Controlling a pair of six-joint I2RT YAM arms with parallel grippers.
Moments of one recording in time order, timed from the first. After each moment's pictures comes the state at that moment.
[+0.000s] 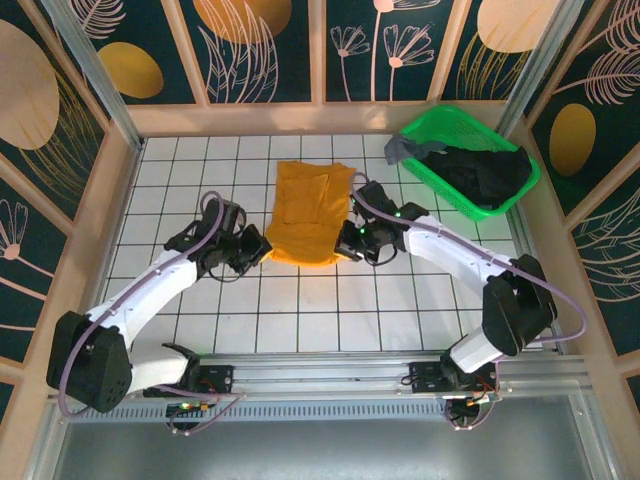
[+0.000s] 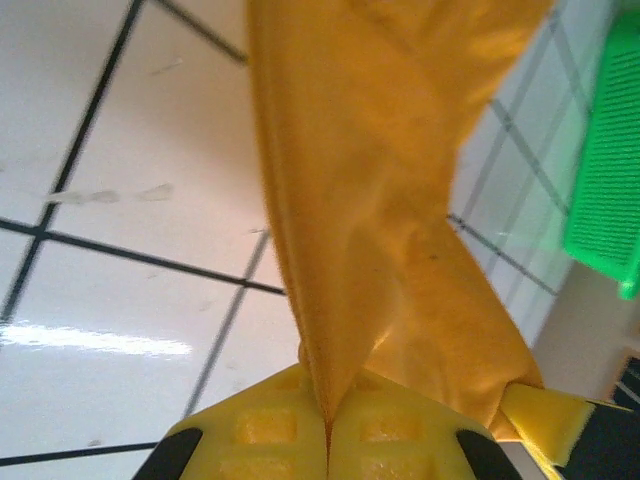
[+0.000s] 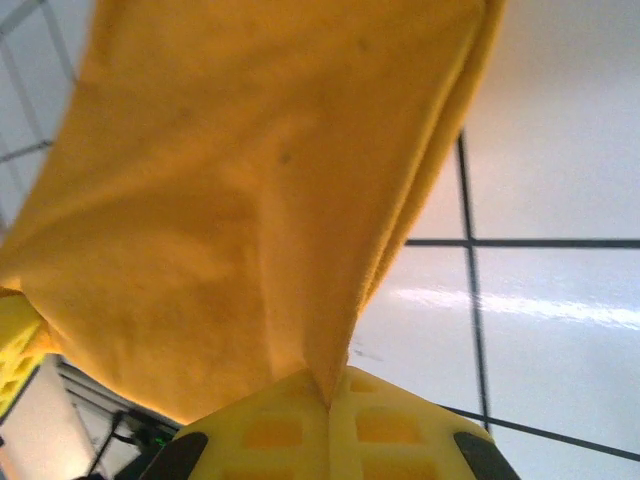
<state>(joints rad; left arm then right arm) -0.41 1.24 0.85 -0.49 0.35 -1.14 0.66 1.53 1.16 -0.67 -0.34 0.94</state>
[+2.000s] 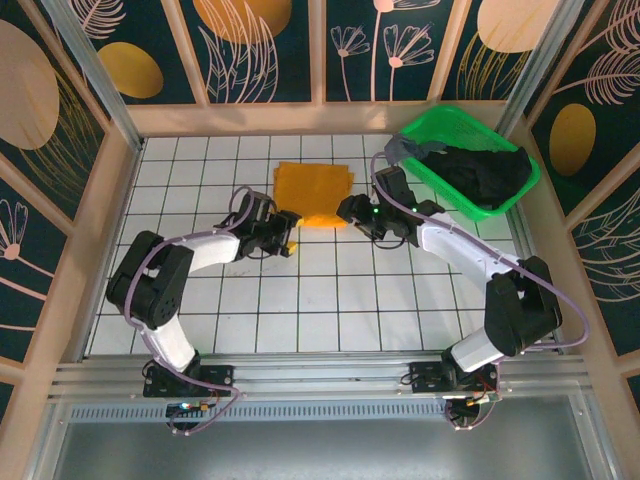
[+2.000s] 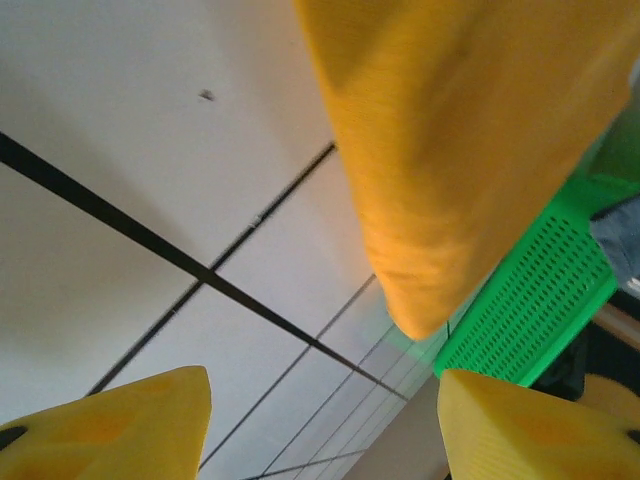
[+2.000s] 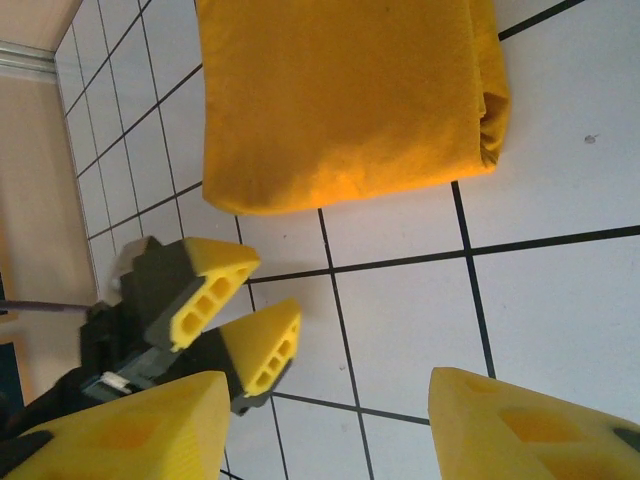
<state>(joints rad) -0.46 1.77 0.89 0.10 0.37 -1.66 0.52 1.51 1.09 -0.37 -0.29 0.95</state>
